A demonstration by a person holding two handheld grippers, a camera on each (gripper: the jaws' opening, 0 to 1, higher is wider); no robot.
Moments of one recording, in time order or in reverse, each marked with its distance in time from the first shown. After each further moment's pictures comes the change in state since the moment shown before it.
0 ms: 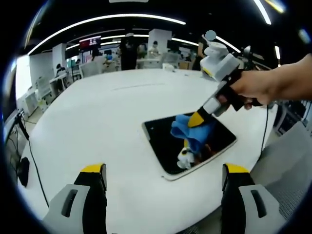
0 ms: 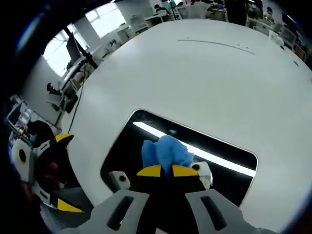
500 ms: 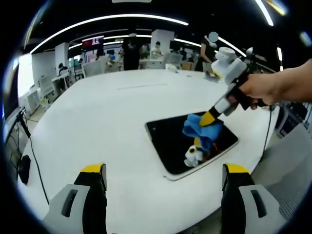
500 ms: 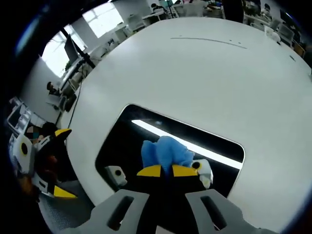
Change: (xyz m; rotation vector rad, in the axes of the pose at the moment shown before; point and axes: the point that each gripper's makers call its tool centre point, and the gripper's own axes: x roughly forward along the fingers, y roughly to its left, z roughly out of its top) left arm -0.001 0.003 0.000 -0.010 -0.002 0.017; right arm -0.014 -0.021 -0.014 0.012 0.016 -0.006
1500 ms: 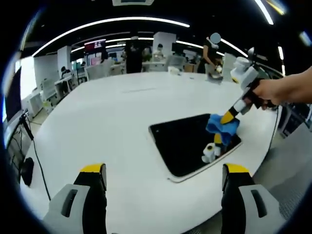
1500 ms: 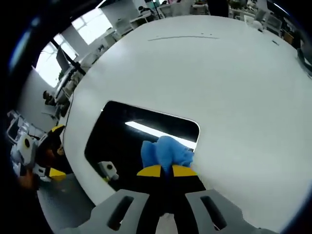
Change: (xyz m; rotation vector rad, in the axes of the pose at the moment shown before) left arm -0.001 0.002 0.004 0.026 -0.019 0.029; right arm -0.030 -0.057 -0.029 0.104 -0.003 -0.029
